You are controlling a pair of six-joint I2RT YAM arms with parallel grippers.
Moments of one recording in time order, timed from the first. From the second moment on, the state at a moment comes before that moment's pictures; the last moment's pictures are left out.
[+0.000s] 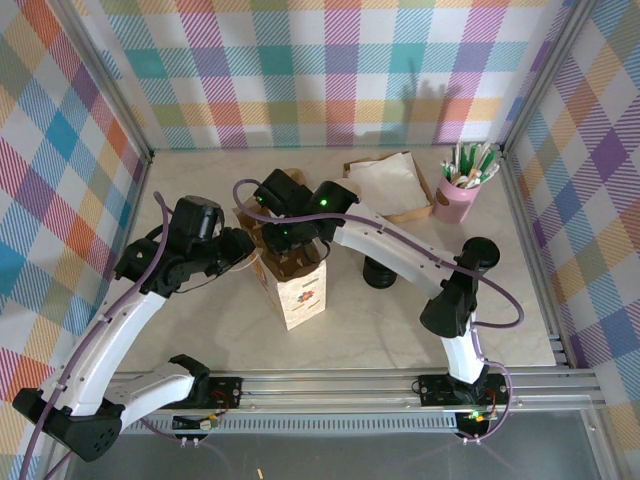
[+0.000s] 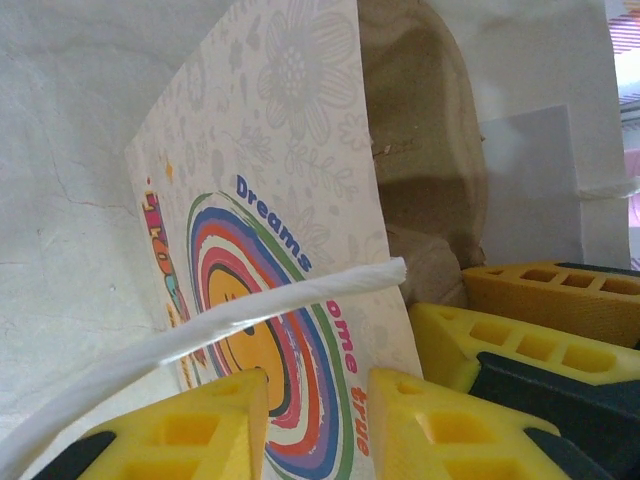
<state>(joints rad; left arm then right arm) -0.46 1.02 1.23 -1.05 0.06 -0.95 1.03 1.99 2.15 -1.17 0.07 0.40</state>
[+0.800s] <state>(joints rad) -0.45 0.94 1.18 -0.98 0.07 -0.97 1.04 2.02 2.12 -1.15 0.10 0.38</state>
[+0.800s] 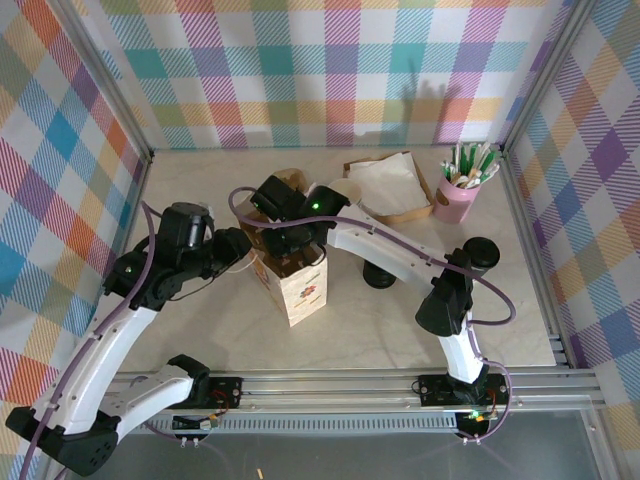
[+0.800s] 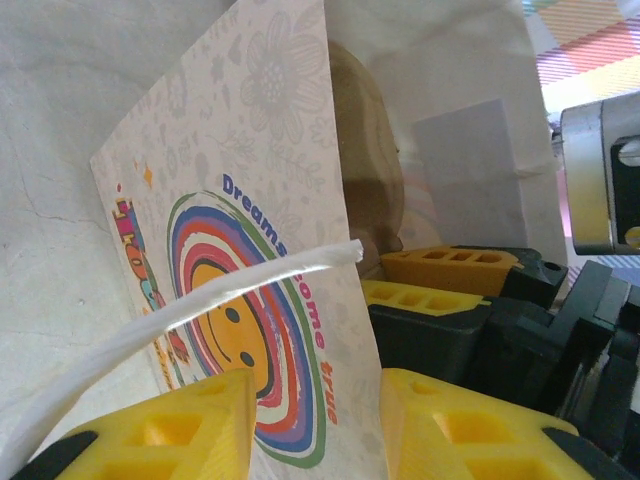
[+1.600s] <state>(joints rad) -0.44 0.92 1.17 -0.92 0.09 -0.98 1.04 2.08 2.13 -1.17 0.10 0.38</state>
